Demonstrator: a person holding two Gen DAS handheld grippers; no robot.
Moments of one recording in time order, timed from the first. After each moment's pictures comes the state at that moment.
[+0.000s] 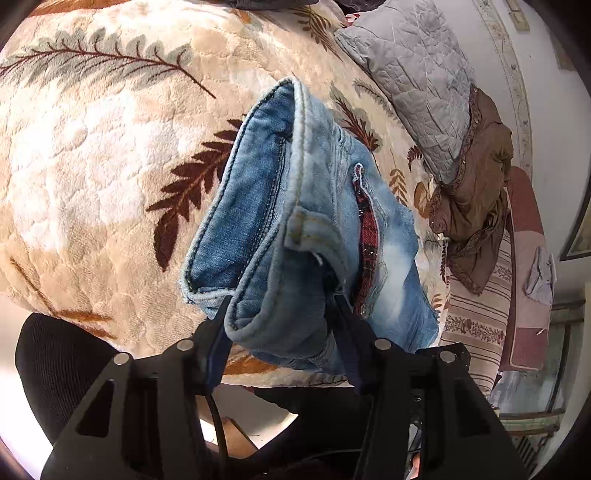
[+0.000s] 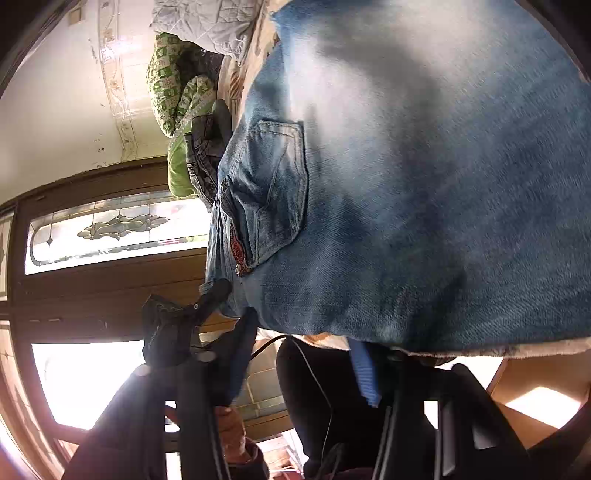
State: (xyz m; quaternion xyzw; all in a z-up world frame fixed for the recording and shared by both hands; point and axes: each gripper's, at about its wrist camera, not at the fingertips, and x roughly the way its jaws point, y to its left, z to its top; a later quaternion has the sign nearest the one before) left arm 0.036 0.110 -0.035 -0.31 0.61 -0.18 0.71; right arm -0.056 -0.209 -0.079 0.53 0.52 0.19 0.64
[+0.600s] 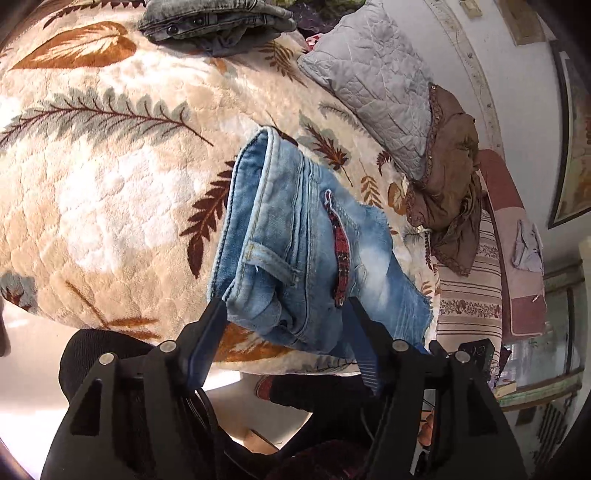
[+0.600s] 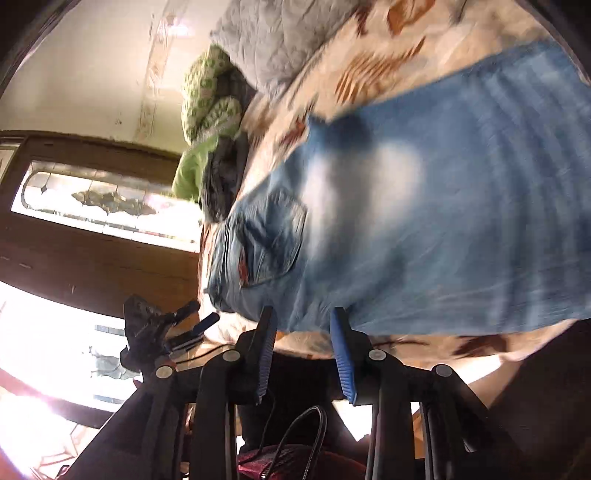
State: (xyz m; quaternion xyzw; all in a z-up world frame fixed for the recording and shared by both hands) left arm 0.017 0.149 0.003 -0.27 0.55 -0.22 0.76; right arm -0.103 -0.307 -0.004 0.44 0.46 0.15 0.76
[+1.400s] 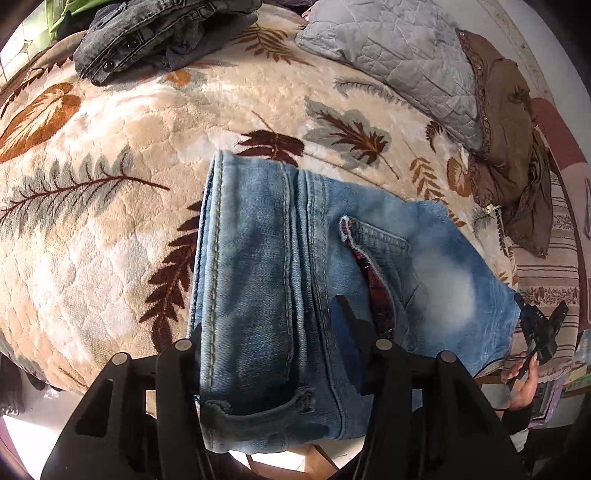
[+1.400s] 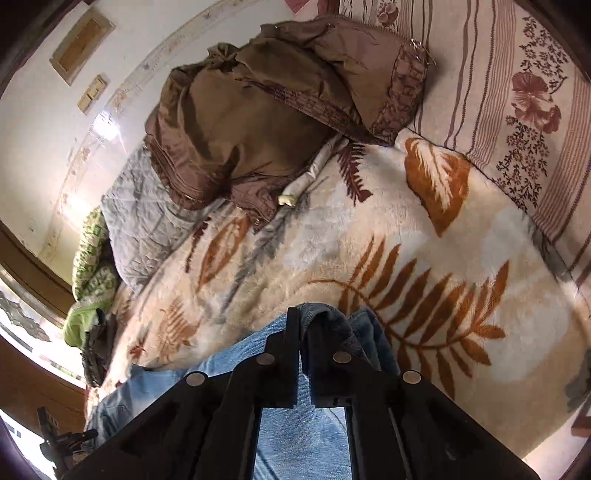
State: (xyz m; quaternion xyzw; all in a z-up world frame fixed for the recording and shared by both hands) left arm 0.078 0.058 -0.027 -0.11 0.60 -0.14 0.78; right arm -0.082 -0.560 -0.003 0.34 0.37 -0.14 0.86
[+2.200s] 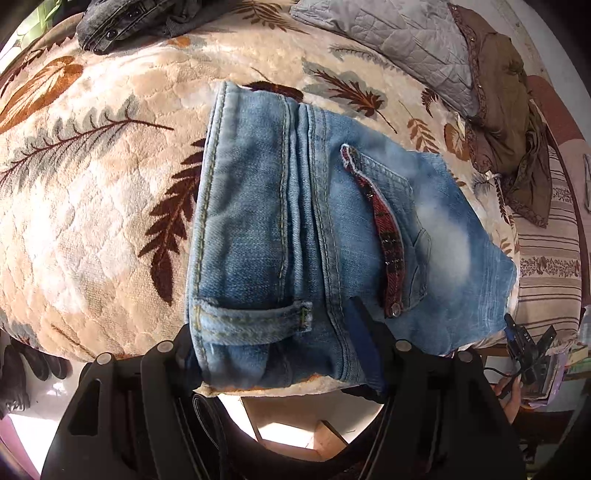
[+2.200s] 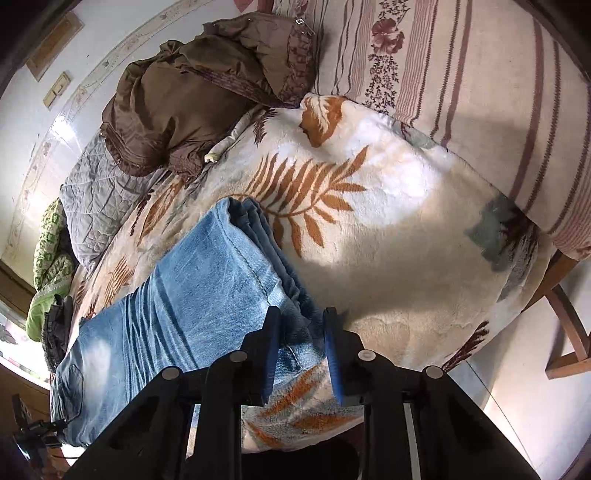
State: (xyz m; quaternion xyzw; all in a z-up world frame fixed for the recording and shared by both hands) left arm 0.038 0.063 -0.025 -0.09 0.61 -0.17 0.77; right arm -0.199 -0.538 -0.044 0.35 0.38 -0.22 0.83
